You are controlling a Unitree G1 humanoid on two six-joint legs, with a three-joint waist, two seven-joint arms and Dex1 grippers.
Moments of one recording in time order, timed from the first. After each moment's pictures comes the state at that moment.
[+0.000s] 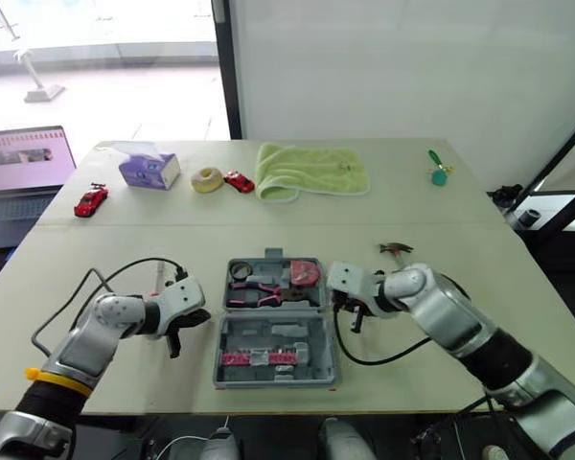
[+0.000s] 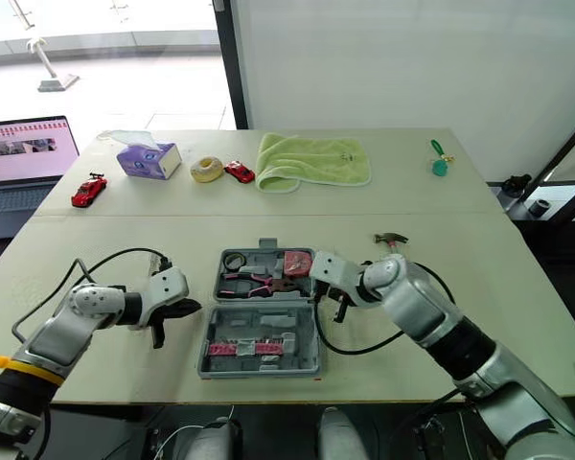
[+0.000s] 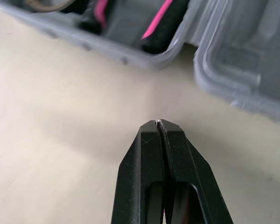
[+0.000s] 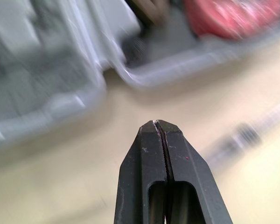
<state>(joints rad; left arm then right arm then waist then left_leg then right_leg) -0.29 0.80 -0.14 0.14 -0.04 0.22 -1.01 -0.57 -0.76 0.47 -0.18 -0.04 0.84 0.89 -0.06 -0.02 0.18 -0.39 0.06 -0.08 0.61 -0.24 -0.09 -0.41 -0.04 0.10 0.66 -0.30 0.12</state>
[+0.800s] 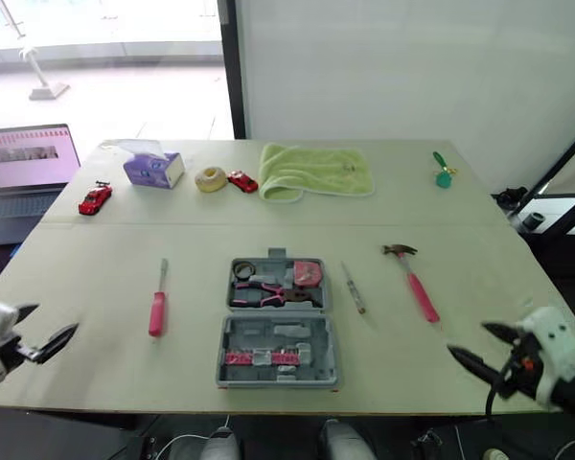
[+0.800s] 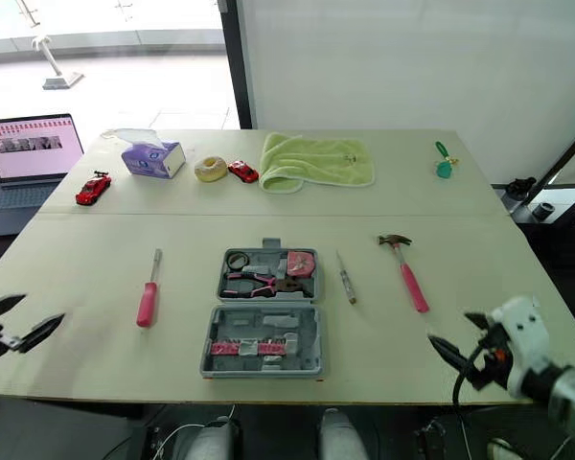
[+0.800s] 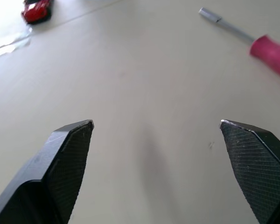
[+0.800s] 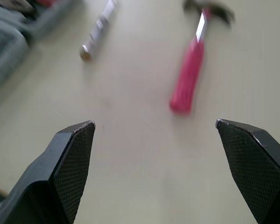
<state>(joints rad) 0.06 0.84 0.56 0.66 -0.30 -0.21 -0.94 0.41 -0.59 -0.61 -0.47 0.33 0.59 0.85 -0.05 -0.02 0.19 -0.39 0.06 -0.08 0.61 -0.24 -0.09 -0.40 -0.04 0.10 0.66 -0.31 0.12</state>
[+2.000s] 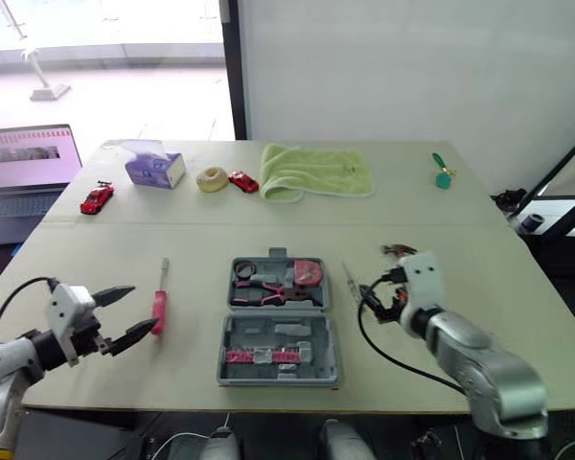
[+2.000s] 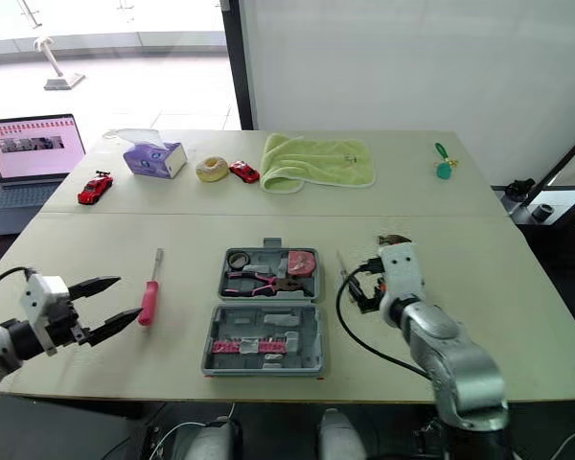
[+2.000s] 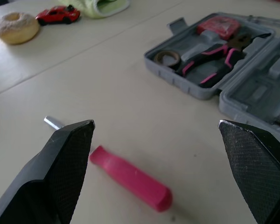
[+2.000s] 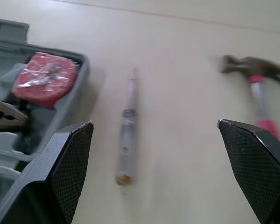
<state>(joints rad) 0.08 0.72 0.36 0.07 -0.44 -0.05 -1.09 -0.17 -0.29 -0.04 -0.44 0.26 0.97 0.11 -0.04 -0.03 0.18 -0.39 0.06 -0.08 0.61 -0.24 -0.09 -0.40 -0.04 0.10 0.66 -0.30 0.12</state>
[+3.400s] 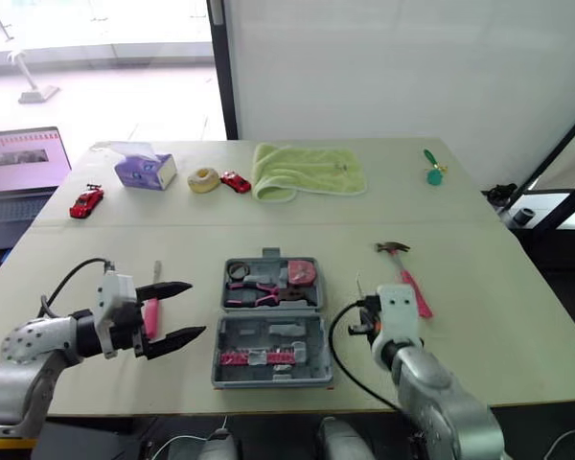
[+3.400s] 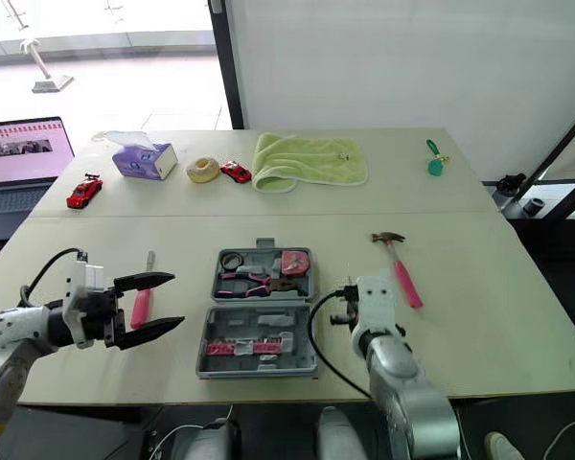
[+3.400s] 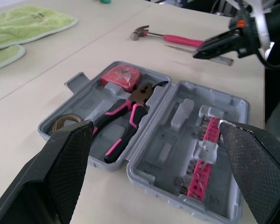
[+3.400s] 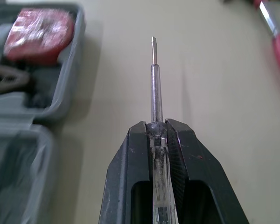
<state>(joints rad) 0.01 0.76 0.24 -0.11 -0.55 0.15 -1.22 0.15 -0.02 0.11 -0.74 0.09 1.08 -0.09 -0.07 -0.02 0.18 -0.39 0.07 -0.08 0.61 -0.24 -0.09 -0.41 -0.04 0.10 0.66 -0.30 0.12</state>
